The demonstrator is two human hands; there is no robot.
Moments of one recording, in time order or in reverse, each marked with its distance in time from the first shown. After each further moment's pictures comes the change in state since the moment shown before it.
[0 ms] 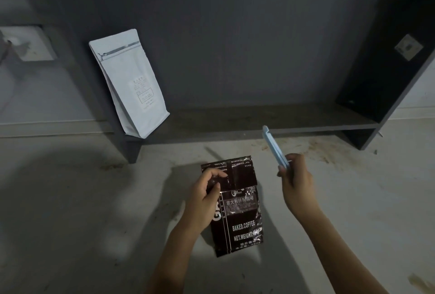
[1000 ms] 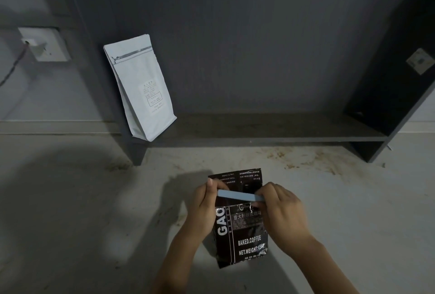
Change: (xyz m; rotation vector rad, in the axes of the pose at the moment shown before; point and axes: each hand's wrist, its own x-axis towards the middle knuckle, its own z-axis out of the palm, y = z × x) left_hand 0.001 -0.002 0.001 -0.272 0.072 -0.066; right_hand -0.026 -0.053 0.005 -0.312 -0.164 -0.415
